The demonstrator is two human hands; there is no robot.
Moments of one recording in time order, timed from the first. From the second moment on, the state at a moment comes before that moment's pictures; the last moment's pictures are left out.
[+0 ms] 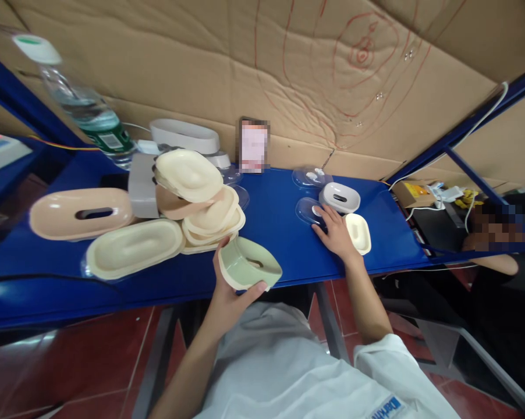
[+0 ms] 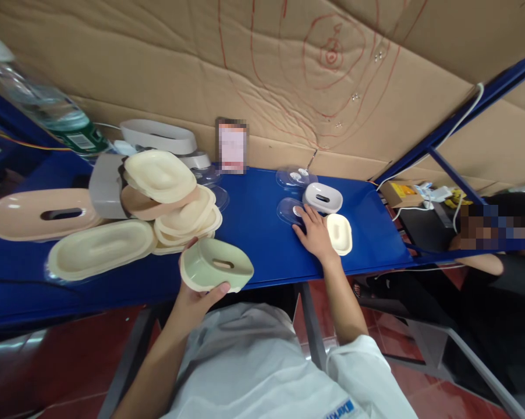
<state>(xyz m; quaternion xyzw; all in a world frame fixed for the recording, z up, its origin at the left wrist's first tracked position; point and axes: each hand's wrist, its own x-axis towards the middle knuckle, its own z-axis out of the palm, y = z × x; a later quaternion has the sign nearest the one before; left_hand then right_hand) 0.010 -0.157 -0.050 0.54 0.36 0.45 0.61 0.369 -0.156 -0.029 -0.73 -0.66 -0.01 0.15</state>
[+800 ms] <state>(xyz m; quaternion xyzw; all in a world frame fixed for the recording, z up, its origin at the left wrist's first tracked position) 0.023 -0.148 -0.060 0.49 0.33 0.41 0.69 0.391 -0.259 -0.056 -0.78 -0.53 -0.15 0.29</state>
